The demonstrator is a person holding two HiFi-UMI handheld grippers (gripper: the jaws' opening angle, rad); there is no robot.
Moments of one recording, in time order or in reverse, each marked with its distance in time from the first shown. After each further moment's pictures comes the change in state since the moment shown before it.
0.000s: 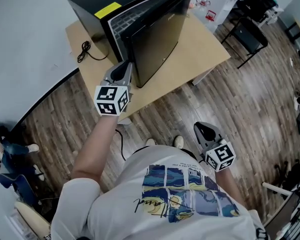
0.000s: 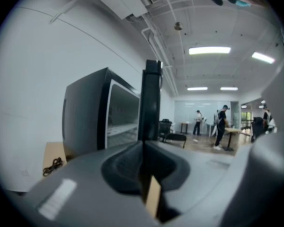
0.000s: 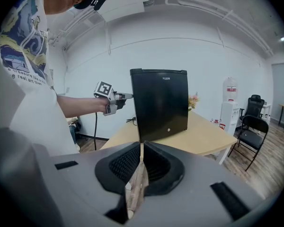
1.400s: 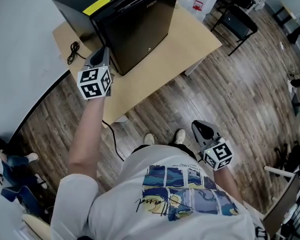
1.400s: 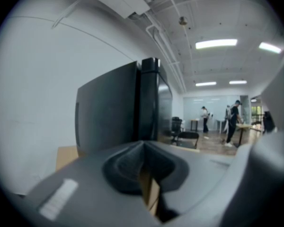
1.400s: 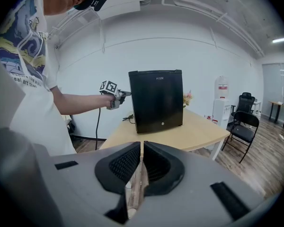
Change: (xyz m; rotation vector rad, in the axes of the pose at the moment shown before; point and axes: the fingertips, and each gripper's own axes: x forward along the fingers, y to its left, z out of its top) left arm 0.021 0.082 0.007 0.021 0.018 0.111; right arm -0.009 0.028 -0.013 0.046 0.018 -0.088
